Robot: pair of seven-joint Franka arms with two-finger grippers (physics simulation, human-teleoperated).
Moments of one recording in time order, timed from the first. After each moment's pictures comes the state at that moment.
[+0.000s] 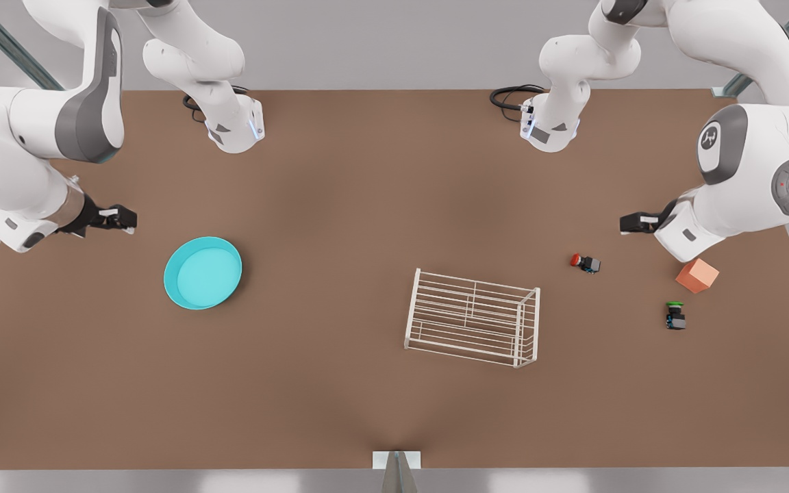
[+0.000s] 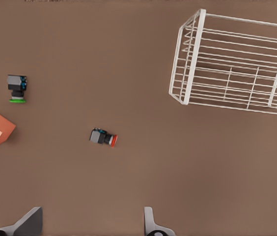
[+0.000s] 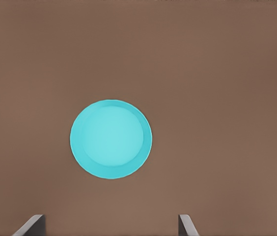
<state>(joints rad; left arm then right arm) -0.01 0.20 -0.03 -1.39 -0.01 1.34 0.00 0.00 0.08 -0.02 -1.55 -0.10 1.50 -0.13</state>
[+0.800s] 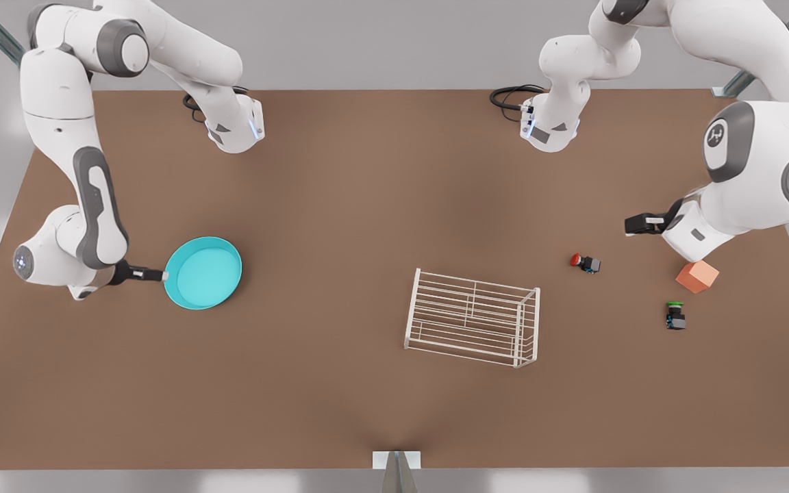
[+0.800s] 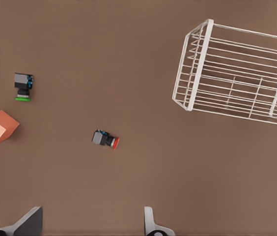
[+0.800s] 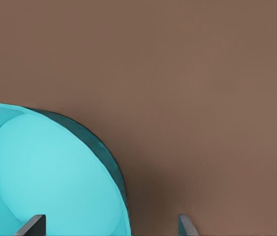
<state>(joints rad) 0.00 0.20 -0.03 -1.38 -0.01 1.34 -0.03 -0.31 0.46 -0.02 -1.98 0.26 2.10 -0.31</state>
